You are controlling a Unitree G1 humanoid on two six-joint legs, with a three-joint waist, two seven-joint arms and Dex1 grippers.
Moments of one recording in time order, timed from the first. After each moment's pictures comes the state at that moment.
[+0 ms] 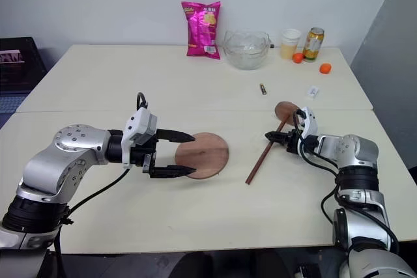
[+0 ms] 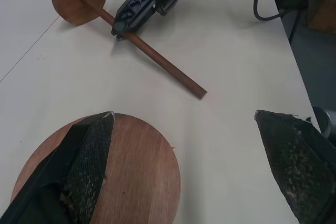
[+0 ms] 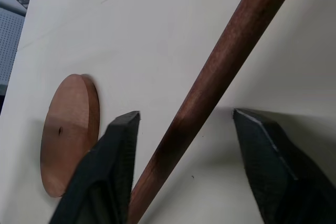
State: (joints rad) left arm -0.47 0.82 -0.07 -0.18 -0.49 0.53 -1.25; right arm -0.74 -0.43 -0.22 0.46 0.61 1.18 0.54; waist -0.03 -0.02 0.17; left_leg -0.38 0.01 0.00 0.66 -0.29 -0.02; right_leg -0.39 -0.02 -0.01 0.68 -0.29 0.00
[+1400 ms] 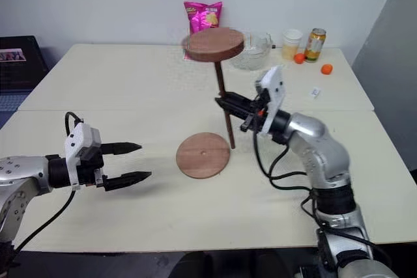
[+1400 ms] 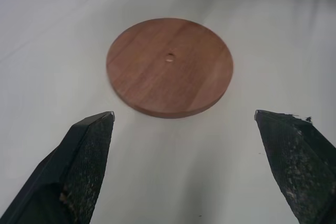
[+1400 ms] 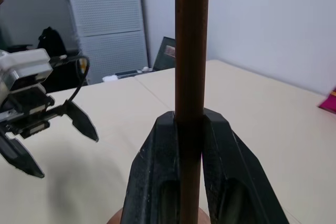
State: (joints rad) left arm -0.04 0.94 0.34 -0.24 -0.51 0.53 -1.11; right arm -0.64 -0.23 0.13 -0.15 0.45 0.45 0.74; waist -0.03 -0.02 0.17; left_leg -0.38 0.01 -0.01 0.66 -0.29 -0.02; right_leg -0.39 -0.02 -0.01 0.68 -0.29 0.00
